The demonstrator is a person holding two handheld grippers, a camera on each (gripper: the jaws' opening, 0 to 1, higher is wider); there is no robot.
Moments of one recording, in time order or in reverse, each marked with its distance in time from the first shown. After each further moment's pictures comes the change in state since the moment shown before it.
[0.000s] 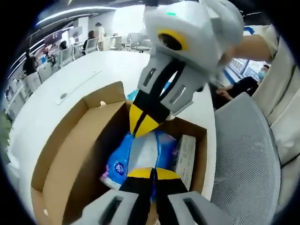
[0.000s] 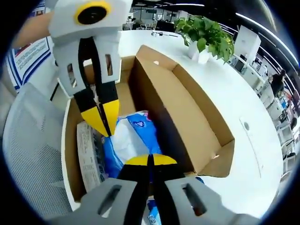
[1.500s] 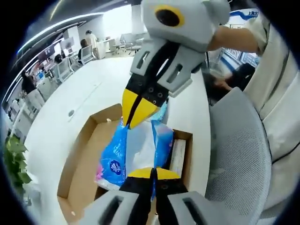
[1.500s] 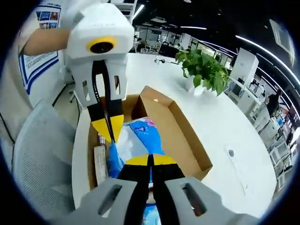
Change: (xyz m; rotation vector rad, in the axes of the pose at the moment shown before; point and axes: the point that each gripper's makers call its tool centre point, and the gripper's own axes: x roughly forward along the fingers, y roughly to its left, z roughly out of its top) left arm -0.061 -0.013 0.041 0.096 0.043 0.064; right arm -0.082 -0.001 0.064 -0.096 -0.230 -0.037
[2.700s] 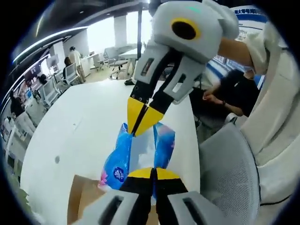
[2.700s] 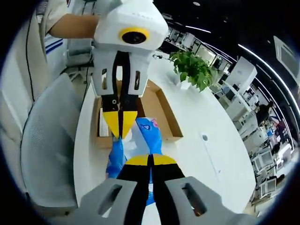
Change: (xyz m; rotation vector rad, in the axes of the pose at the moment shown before) left arm 0.055 -0.043 0.144 0.104 -0.109 -0.114; right arm -0.135 -0.033 -0.073 -0.119 0.097 -0.064
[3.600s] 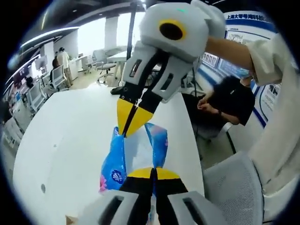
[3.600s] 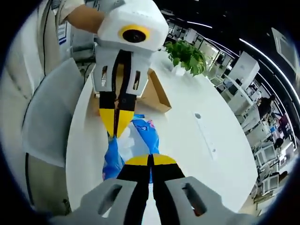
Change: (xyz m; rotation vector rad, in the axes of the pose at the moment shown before) left arm 0.093 0.013 0.073 0.017 -0.023 -0.129; right arm -0.044 -0.053 -0.100 0.018 0.027 0.049
